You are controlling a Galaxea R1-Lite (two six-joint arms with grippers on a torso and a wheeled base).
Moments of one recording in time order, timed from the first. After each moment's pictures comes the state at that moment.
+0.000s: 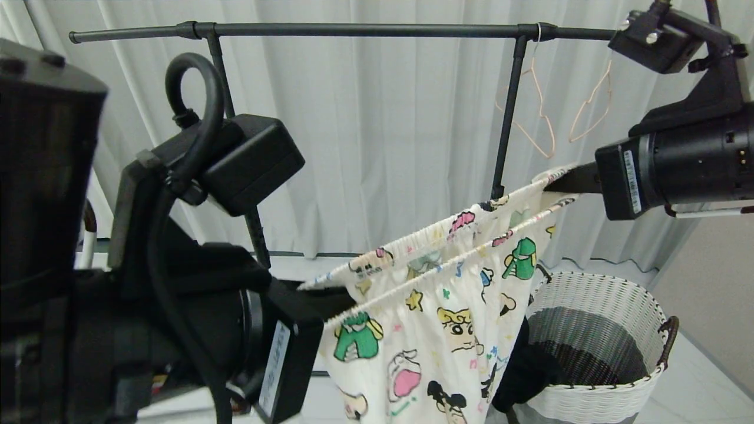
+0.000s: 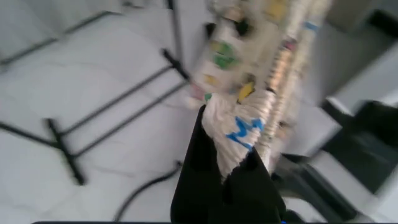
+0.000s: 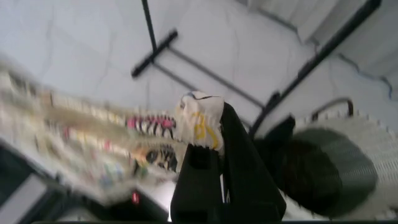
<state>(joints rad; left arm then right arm) -0.96 1.35 -1.15 0.33 0.19 -0.13 0.78 1.48 -1.56 0.55 -0.10 0.10</state>
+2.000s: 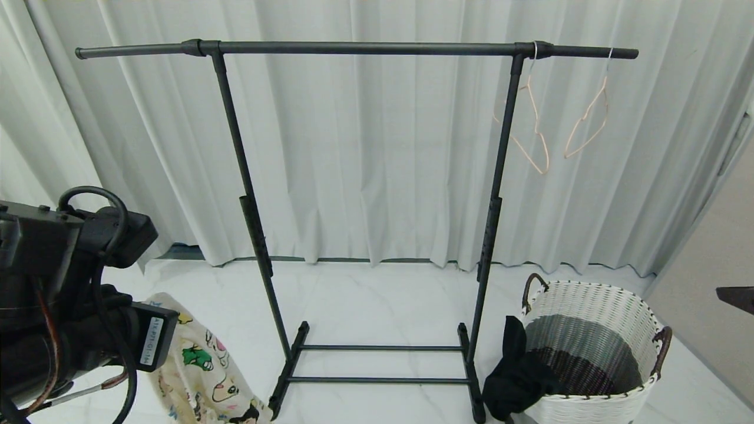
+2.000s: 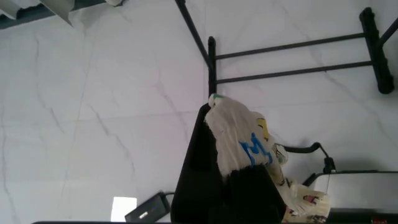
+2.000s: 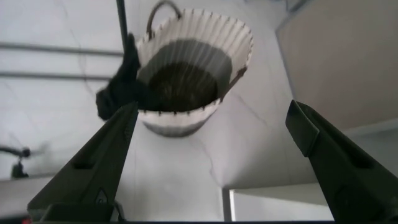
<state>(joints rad) -0.38 1.21 -0.74 0.22 0.40 0.03 0.36 1.09 -1.04 0.58 -0.43 0.07</state>
